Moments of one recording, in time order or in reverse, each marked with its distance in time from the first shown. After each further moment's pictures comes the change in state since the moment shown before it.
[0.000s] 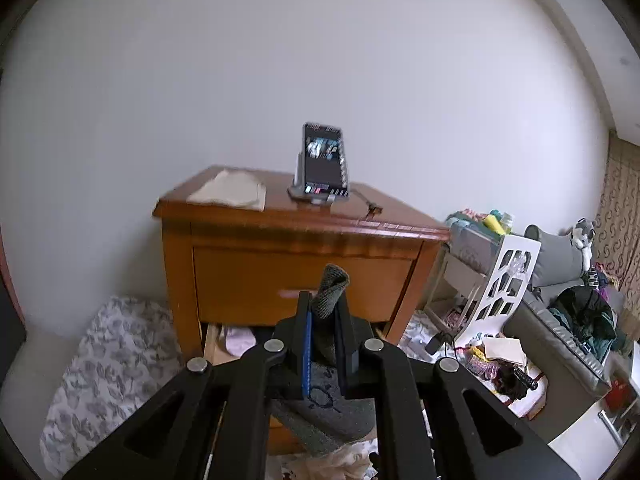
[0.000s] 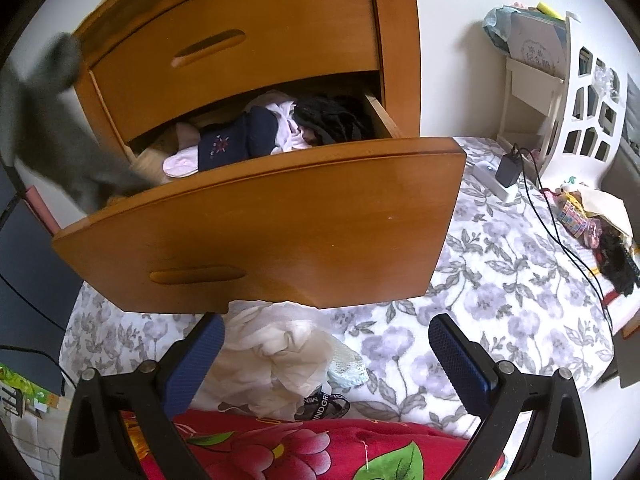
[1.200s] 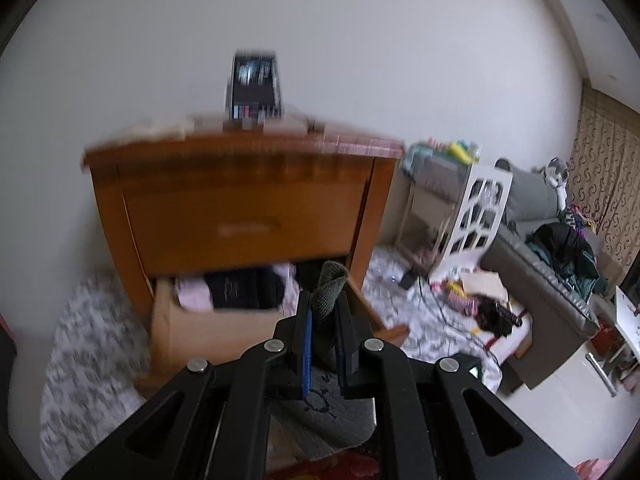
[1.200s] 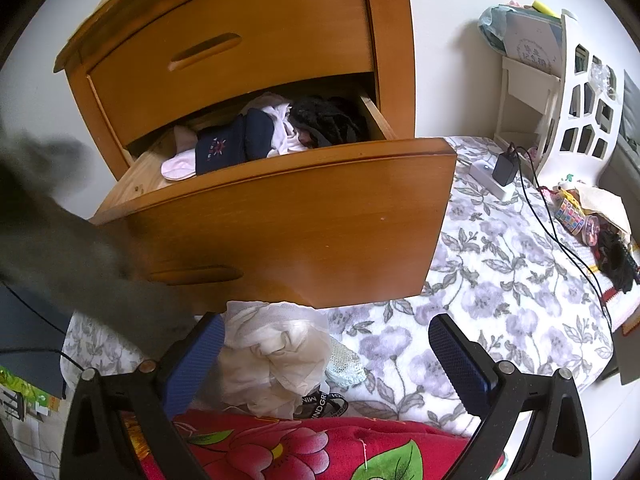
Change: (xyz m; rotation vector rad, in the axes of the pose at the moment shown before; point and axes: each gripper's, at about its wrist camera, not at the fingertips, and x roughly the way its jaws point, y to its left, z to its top) left arm 0.046 -0.040 -0.055 0.088 0.245 -0.112; right arm -0.003 -0.003 0.002 0.016 -0.003 0.002
